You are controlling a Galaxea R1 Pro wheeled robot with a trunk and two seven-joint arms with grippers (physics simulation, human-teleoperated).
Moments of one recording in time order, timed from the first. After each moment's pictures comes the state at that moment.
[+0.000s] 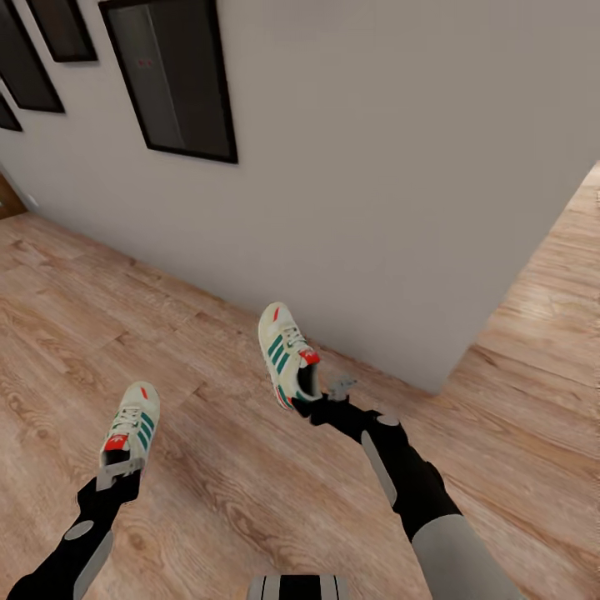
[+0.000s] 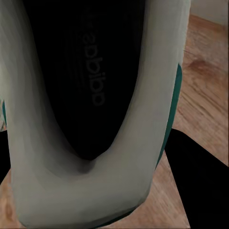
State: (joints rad) left arm -0.44 0.24 0.07 -0.59 0.19 -0.15 0.12; right arm -0.62 0.14 0.14 -0.97 -0.09 0.33 0.41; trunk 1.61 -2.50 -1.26
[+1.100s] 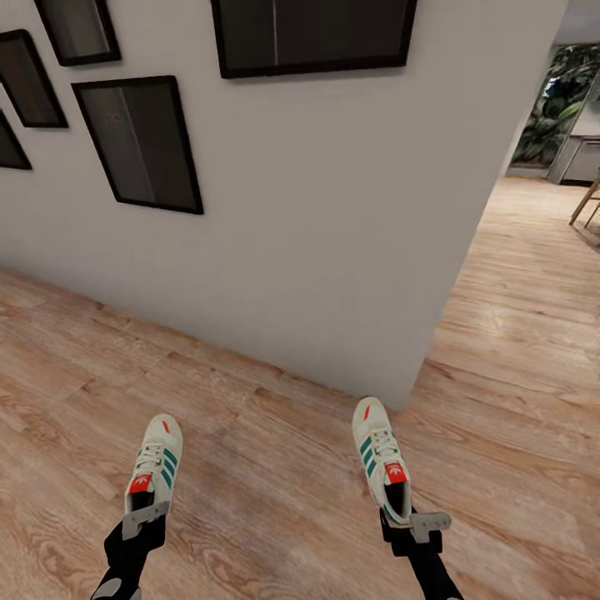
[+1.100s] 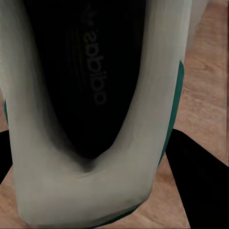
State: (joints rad) left arm -0.41 0.11 0.06 -0.33 0.19 -0.41 0.12; right arm -0.46 -0.03 0.12 -0.13 -0.05 -0.69 -0.03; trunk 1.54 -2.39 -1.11
